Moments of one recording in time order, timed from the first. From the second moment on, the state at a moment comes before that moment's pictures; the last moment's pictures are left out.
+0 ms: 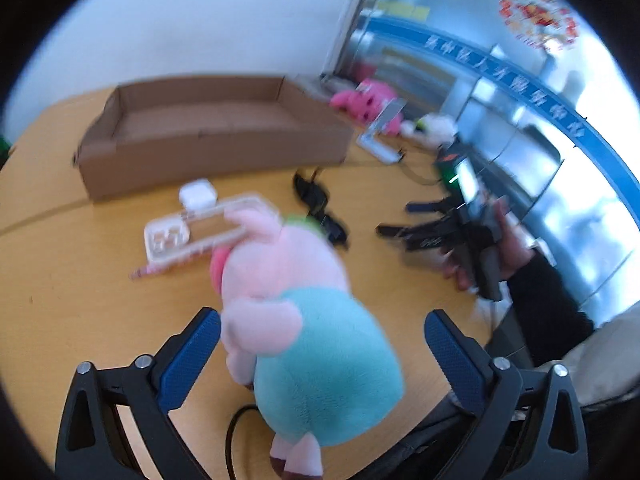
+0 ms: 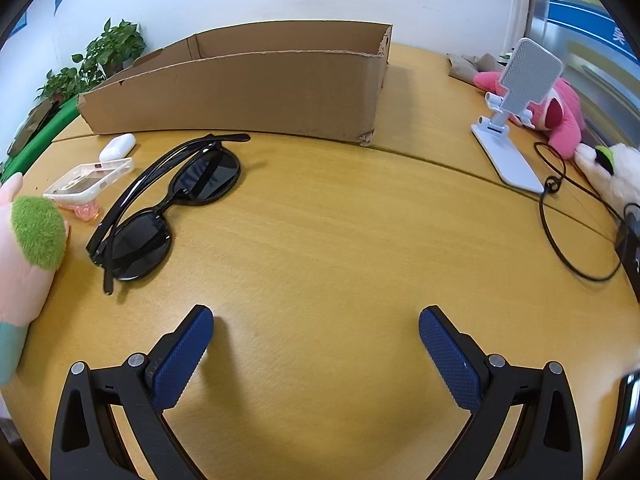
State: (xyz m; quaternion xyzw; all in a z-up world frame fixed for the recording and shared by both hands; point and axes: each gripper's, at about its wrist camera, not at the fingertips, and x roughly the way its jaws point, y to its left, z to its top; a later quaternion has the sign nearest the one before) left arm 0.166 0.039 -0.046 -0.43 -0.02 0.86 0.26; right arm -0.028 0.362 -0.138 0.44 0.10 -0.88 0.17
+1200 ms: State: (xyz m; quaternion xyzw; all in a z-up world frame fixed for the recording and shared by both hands) left arm 0.158 0.014 -0.086 -0.45 -0.12 0.85 0.25; right arm 0.047 0.192 -0.110 0.49 -0.09 -0.81 0.31
